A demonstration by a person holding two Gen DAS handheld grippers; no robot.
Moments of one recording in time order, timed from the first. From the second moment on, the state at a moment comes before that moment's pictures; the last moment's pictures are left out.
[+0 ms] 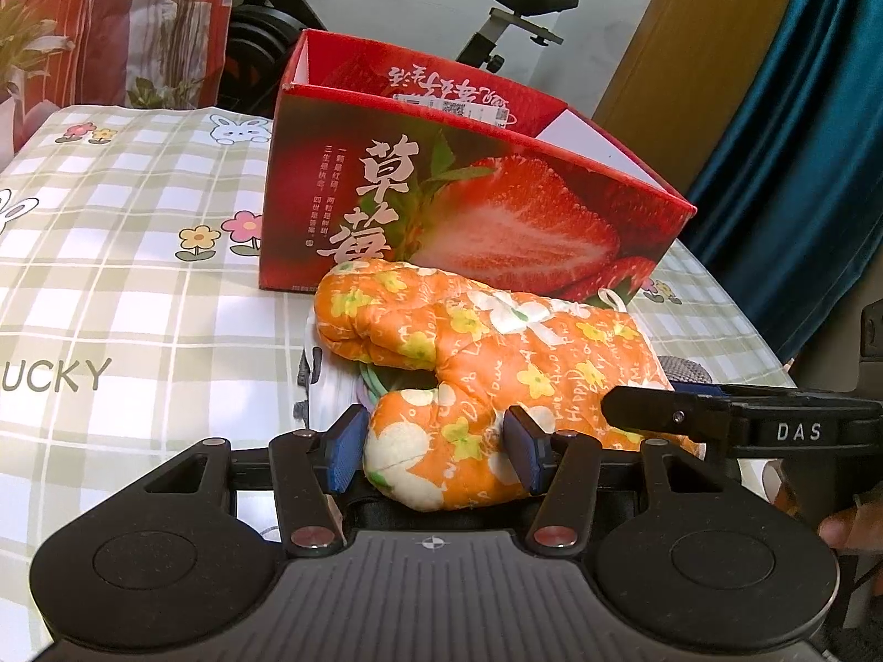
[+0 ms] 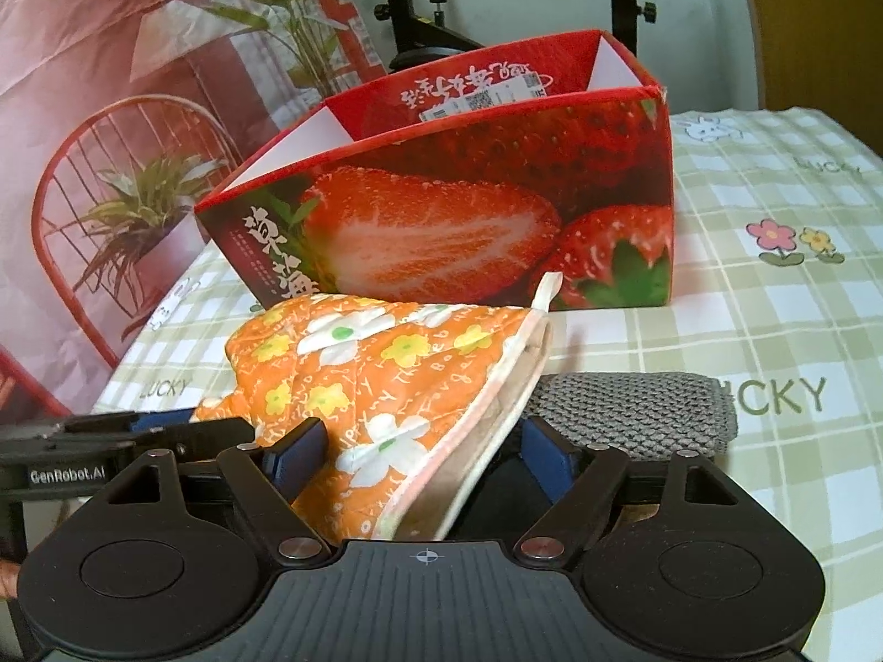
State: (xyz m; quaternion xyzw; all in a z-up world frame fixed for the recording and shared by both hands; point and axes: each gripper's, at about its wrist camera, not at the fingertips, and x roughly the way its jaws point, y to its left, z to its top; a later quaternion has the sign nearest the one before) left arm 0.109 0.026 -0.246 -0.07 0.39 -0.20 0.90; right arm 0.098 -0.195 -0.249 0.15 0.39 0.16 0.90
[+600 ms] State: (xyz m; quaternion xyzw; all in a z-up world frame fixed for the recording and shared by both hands) left arm 0.107 0.024 -0.250 -0.07 0.38 -0.20 0.90; right arm 0.098 -0.194 -0.238 0.15 0.35 0.16 0.91
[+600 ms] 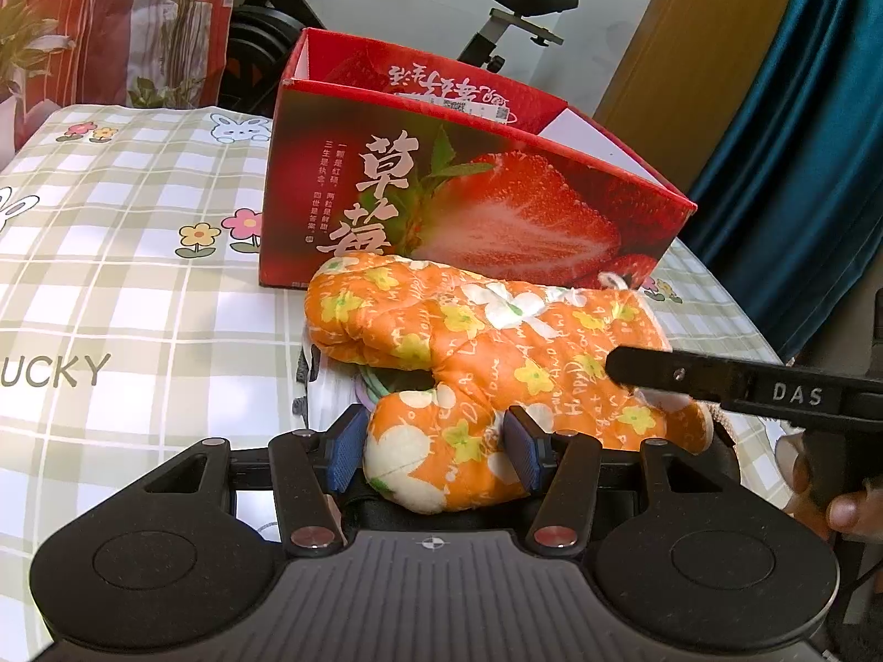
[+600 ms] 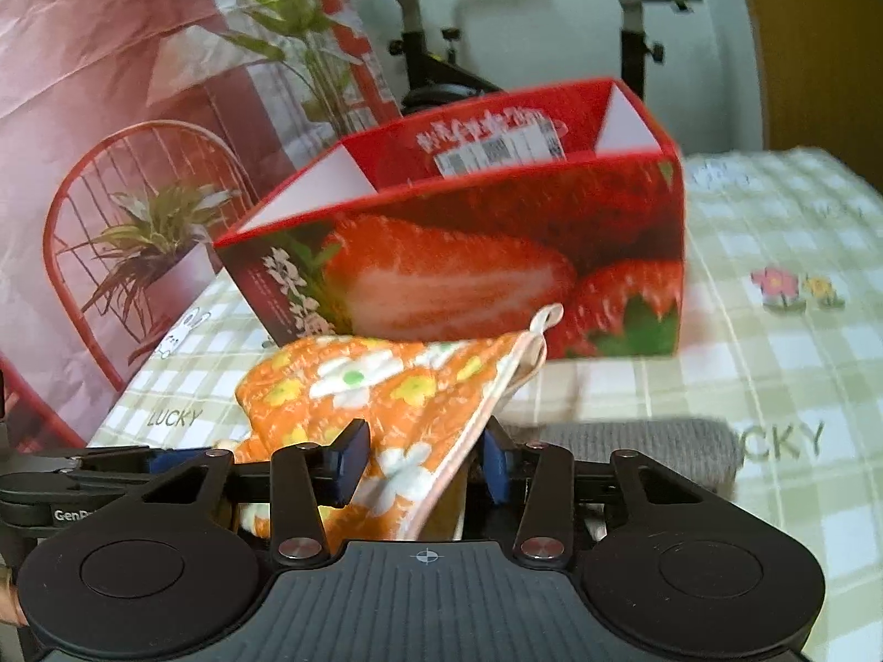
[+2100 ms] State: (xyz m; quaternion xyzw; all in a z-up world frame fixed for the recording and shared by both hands) left arm 0.159 0.053 -0.197 -0.15 0.36 -0.20 0.90; right arm 0.088 -0.198 -0.208 0.10 0.28 0.19 0.94
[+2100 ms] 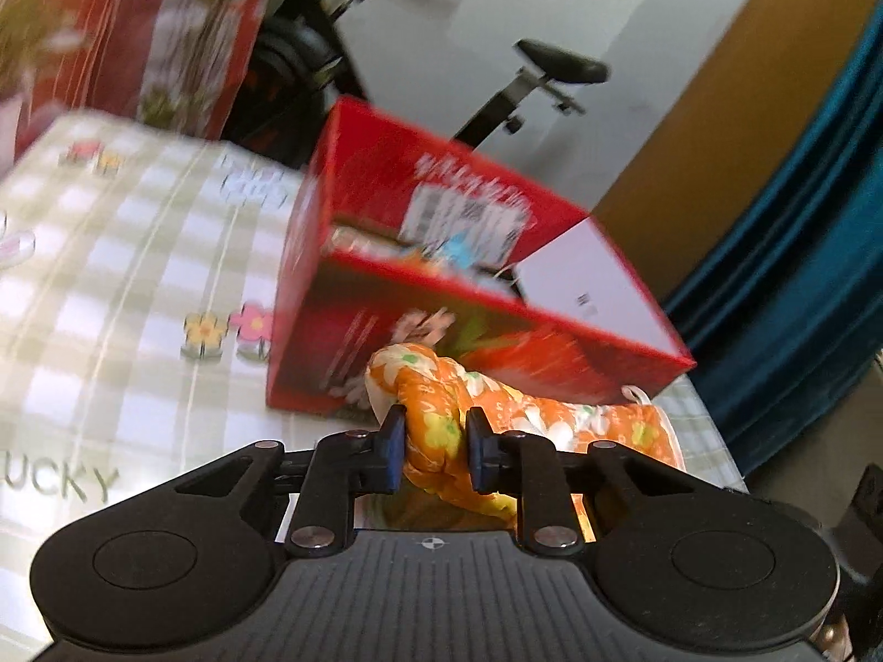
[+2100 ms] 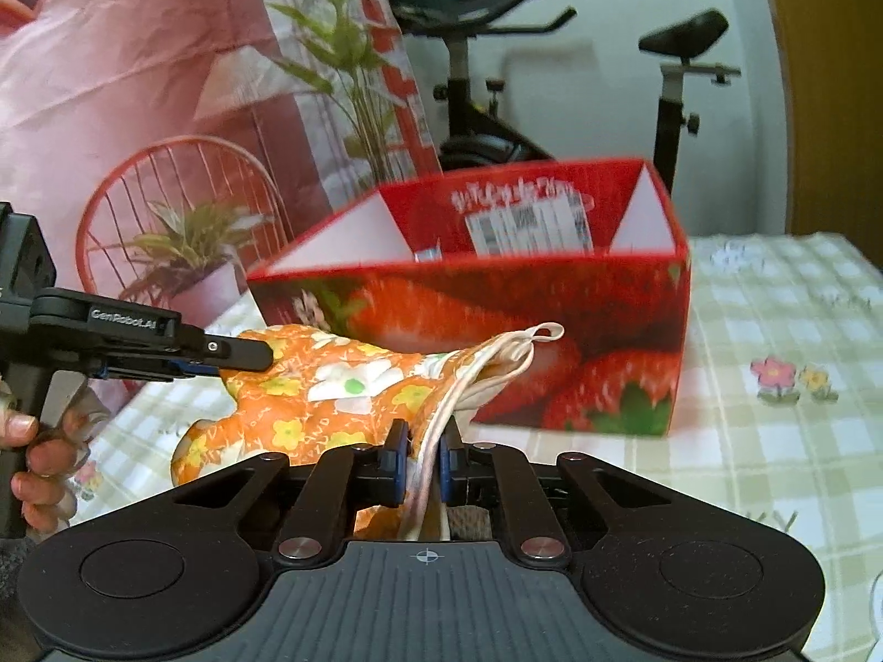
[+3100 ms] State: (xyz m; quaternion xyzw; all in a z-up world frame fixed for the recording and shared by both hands) left arm 0.252 0.014 -0.129 -0.09 0.27 -0.17 0.94; right arm 0.219 -0.199 -0.109 -0.05 0.22 0.20 0.95
